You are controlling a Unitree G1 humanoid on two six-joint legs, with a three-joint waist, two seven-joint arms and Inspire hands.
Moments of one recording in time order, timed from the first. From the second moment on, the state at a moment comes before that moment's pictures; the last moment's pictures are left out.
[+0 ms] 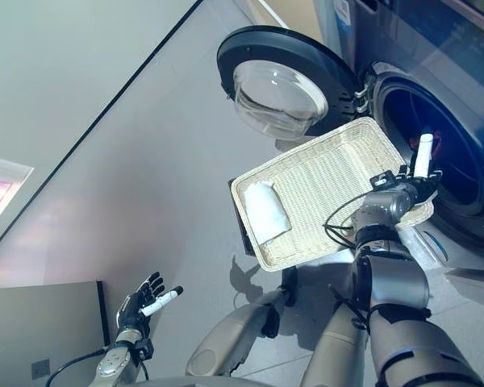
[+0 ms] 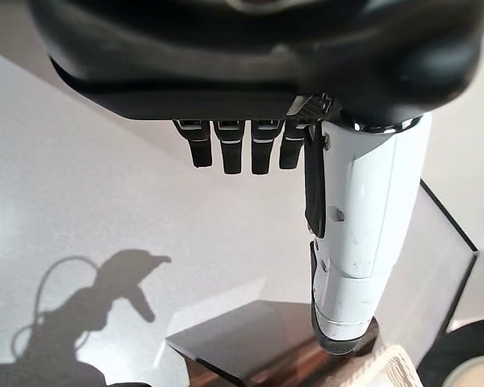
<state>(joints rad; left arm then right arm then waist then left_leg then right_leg) 0.14 0.23 -0.22 0.83 -0.46 -0.39 0.09 -0.93 -0.46 -0.23 1.29 1.18 -0.47 -0.30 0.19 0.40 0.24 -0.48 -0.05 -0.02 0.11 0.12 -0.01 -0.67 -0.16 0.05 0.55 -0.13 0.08</state>
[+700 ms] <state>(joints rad) 0.15 0.24 -0.10 0.78 -0.49 -0.38 0.10 -0.87 -0.39 0.24 1.40 0.33 -0.12 -0.38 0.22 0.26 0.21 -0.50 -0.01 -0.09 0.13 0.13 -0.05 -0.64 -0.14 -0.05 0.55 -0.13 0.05</state>
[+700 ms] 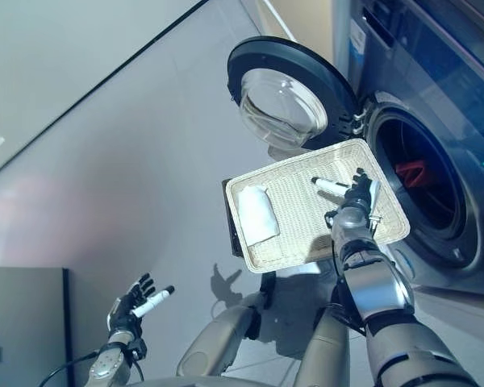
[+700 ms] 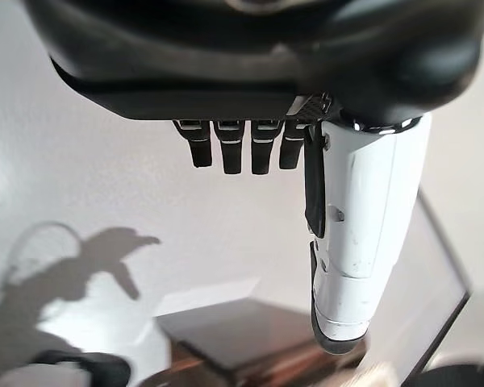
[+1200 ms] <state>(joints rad) 0.01 0.42 -0.04 0.50 -0.47 -0.42 0.16 -0.80 -0.25 0.26 1.40 0.20 -0.09 -0.39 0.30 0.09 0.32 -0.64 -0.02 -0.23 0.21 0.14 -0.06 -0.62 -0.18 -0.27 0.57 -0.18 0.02</state>
